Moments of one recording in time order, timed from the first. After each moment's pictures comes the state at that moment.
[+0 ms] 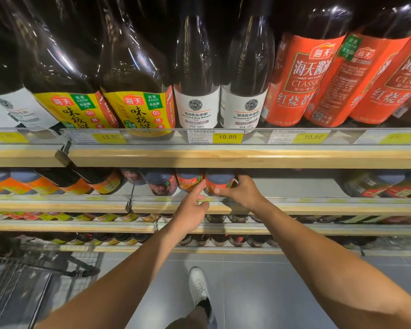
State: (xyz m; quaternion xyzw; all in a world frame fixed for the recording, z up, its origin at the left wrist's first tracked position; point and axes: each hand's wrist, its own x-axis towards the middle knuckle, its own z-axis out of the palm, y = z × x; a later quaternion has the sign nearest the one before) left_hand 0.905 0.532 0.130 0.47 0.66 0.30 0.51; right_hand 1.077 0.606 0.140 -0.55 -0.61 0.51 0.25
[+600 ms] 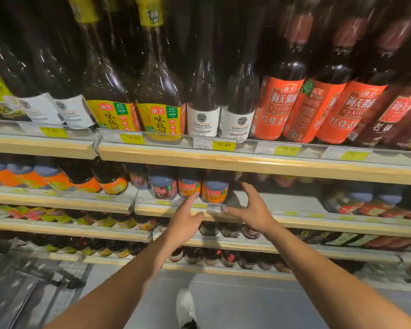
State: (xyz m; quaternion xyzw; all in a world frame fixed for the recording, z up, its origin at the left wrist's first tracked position) left_hand 0.912 0.477 0.170 0.48 0.68 0.33 0.45; right_hand 1.125 0.549 0.181 -0.57 -0.70 0.39 0.22
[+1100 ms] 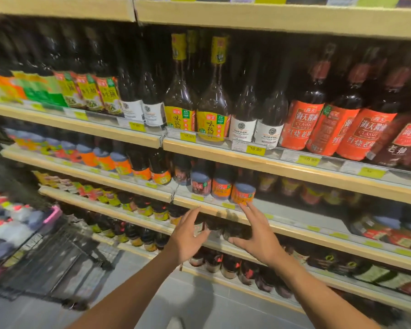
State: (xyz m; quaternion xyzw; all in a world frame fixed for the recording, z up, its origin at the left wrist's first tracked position) left_hand 0.887 0.347 0.189 0.52 0.73 0.32 0.32; right_hand 1.111 0.444 0.195 -0.43 -0.84 0.27 0.18
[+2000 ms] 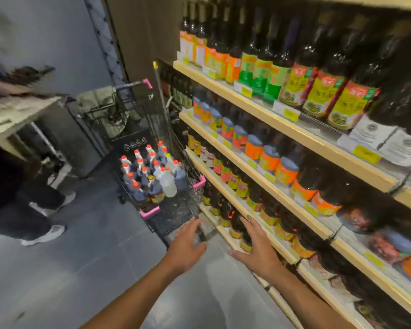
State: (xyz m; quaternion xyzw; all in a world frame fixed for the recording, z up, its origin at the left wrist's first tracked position) left_hand 0.556 0.070 0.143 0.28 0.86 0.35 0.23; right_hand 0.693 0.279 0.153 -0.19 -0.91 0.38 0.01
